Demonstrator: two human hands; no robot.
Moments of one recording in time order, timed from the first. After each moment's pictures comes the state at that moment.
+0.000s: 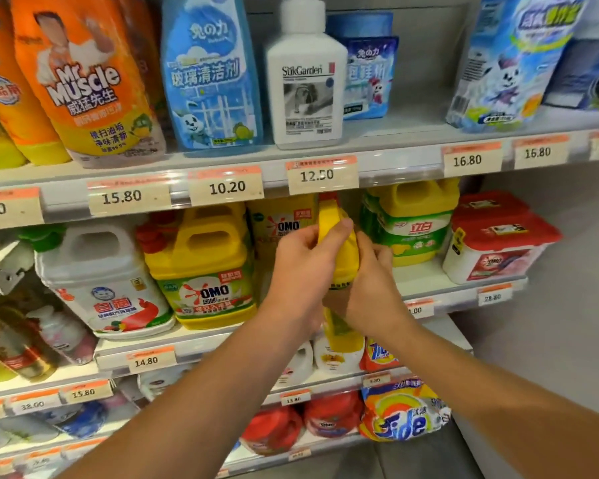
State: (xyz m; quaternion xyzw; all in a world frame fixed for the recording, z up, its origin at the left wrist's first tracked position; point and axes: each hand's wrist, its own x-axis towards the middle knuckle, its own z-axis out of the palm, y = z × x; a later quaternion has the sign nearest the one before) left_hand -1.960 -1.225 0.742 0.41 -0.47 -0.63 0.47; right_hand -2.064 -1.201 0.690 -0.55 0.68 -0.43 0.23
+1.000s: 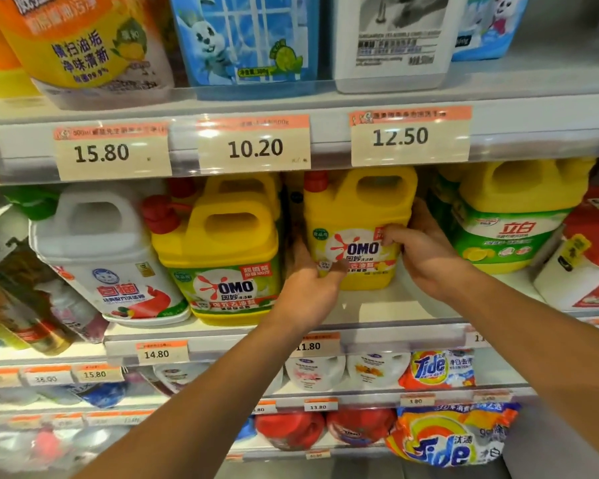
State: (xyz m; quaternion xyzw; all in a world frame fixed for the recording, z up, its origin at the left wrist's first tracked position) left_hand -1.928 -1.313 0.634 0.57 -0.61 -0.43 0.35; right_hand -2.116 -1.345 0.630 -0.40 0.52 -0.58 0.48
